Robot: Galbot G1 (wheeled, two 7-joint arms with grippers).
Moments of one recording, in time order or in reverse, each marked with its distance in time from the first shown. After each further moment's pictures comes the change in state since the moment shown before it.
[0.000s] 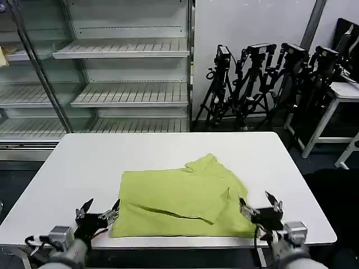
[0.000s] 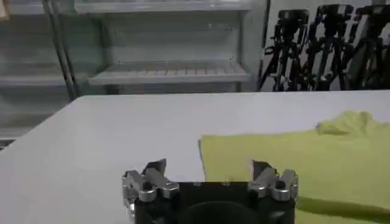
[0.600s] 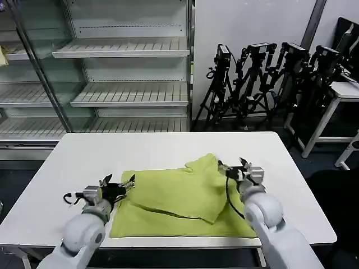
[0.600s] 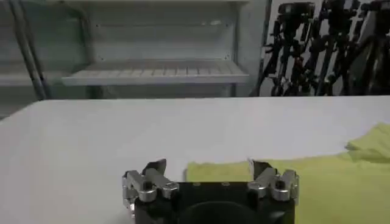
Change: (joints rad) left arm -0.434 0.003 0.238 0.373 -0.050 0.003 -0.041; right arm 0.539 0.086 -0.263 -0.502 0.105 -0.002 0.041
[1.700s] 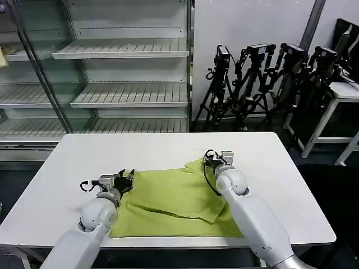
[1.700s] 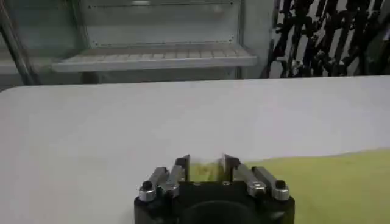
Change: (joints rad) left arm -0.130 -0.006 0.089 0.205 -0.011 -0.004 0.025; right arm 0.191 0.121 -0.106 -0.353 0.088 0.005 0.008
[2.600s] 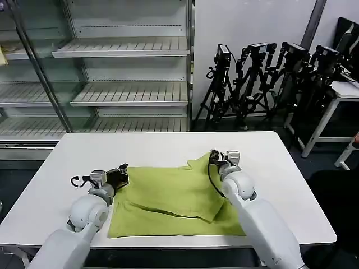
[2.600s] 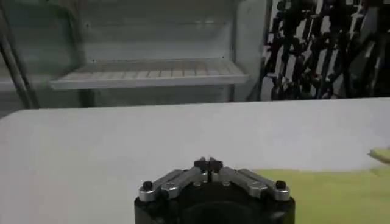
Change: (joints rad) left arm 0.026 0.064 -0.042 -0.136 -0.046 -0.018 0.006; right arm -0.097 -0.076 0.052 0.217 -0.056 0.077 -0.021
